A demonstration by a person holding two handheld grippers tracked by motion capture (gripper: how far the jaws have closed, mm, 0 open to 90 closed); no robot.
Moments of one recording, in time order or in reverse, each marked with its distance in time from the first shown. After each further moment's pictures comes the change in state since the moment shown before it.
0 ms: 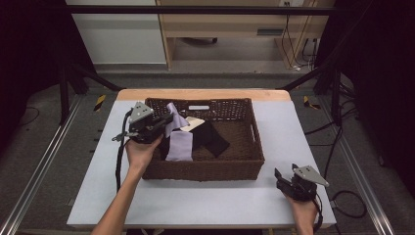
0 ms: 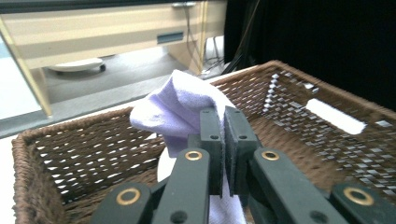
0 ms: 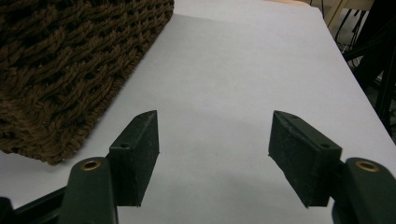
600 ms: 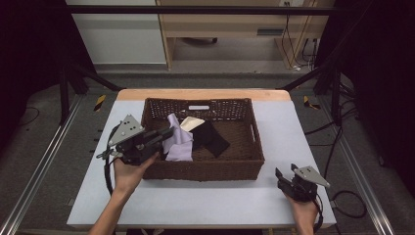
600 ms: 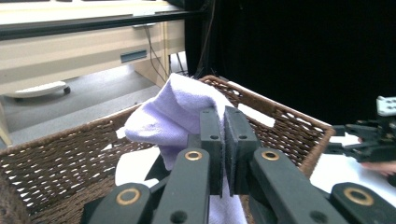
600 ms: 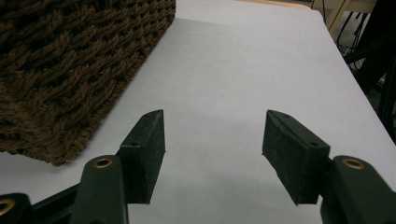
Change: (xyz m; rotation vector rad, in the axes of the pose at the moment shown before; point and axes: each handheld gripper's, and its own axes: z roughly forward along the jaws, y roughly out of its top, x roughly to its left) left arm -0.043 0.010 -0.066 -0.051 -0.143 0.073; right arm -0.001 -0.001 -0.001 -0.011 0.006 0.003
